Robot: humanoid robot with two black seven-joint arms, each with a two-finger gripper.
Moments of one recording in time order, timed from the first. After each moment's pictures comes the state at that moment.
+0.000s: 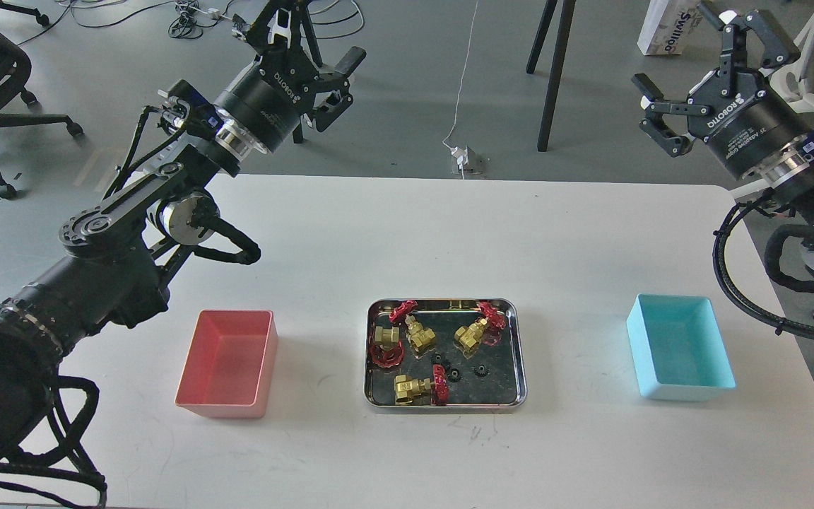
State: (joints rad) left arm -0.90 0.20 -0.68 -0.74 0.40 -0.49 -0.49; right arm 0.77 -0.65 0.64 0.98 -0.04 0.49 0.43
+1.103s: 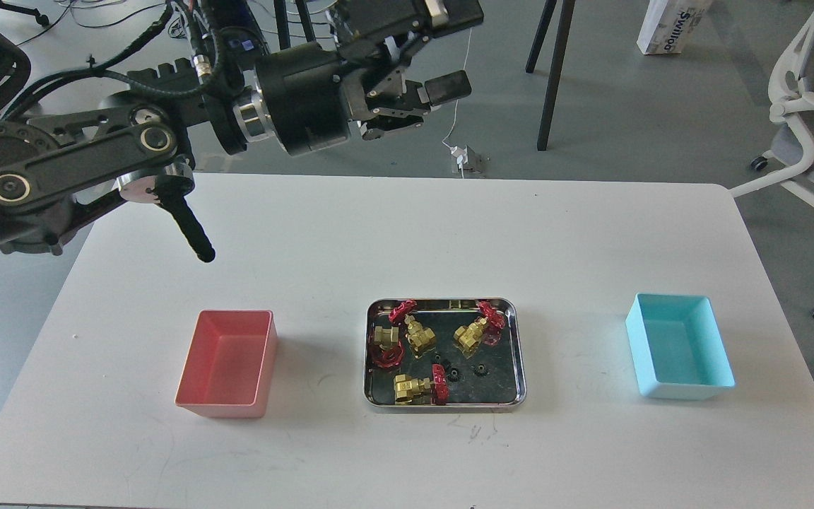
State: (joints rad) left arm -1.46 0.52 0.06 -1.35 0.54 -0.29 -0.49; right arm 0.91 -0.77 0.78 0.96 0.29 0.30 0.42
